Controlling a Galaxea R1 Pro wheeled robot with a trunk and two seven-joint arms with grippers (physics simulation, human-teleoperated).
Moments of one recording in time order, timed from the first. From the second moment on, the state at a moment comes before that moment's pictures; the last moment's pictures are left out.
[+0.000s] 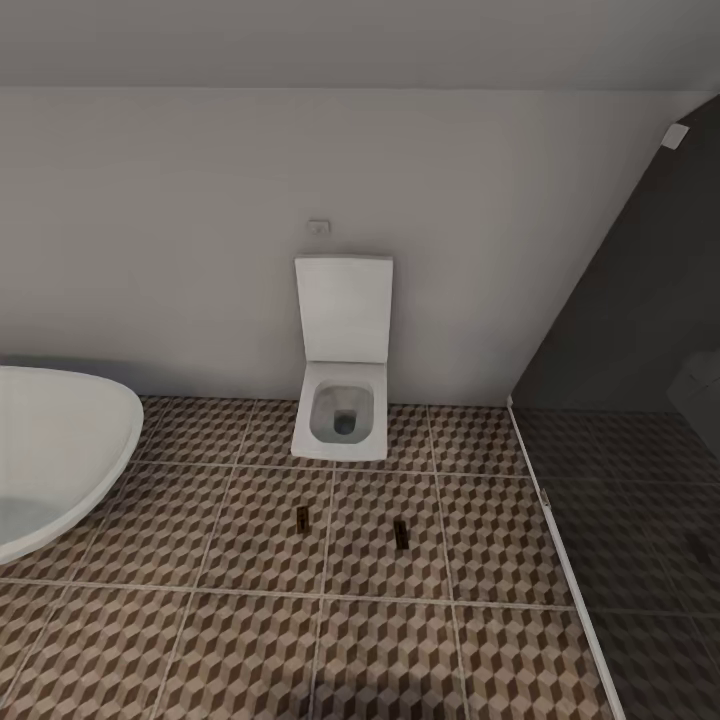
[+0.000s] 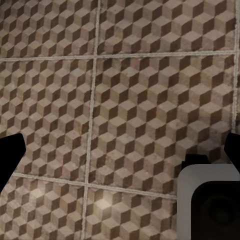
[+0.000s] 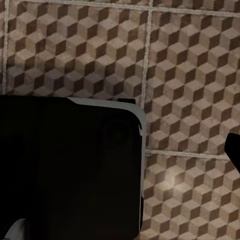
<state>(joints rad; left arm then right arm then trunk) -0.31 0.11 -0.39 0.07 0.38 -0.72 0.14 -0.14 -0.05 0.04 -0.02 -0.03 -0.67 0.06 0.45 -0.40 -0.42</state>
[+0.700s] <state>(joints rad) -0.31 0.11 -0.39 0.07 0.38 -0.72 0.14 -0.14 -0.05 0.04 -0.02 -0.03 -0.67 0.06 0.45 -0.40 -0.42</state>
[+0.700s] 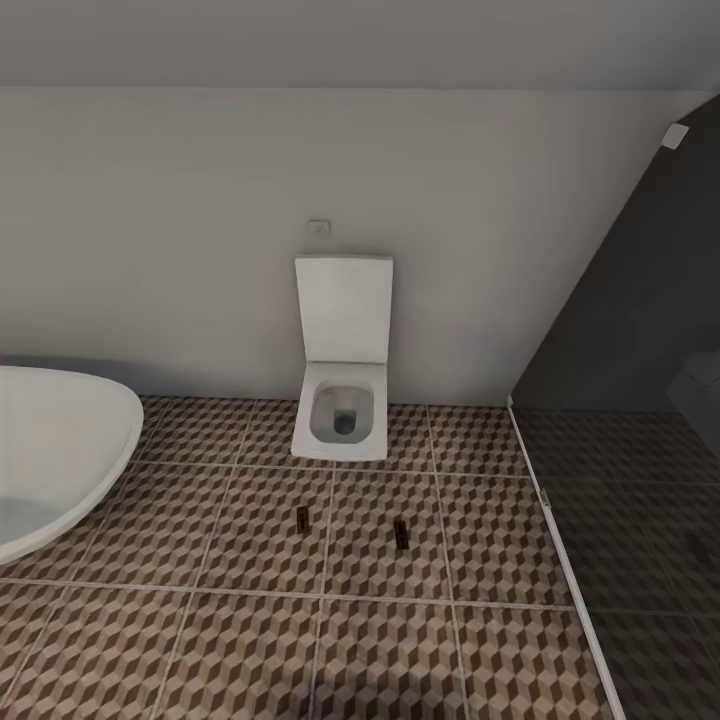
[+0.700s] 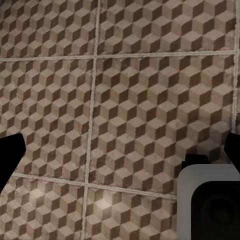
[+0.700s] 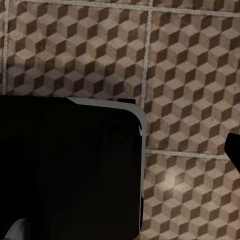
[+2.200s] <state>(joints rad) -0.31 0.11 -0.39 0.07 0.38 -0.72 0.14 -0.14 -0.05 0.04 -0.02 -0.03 -0.67 0.06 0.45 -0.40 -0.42</state>
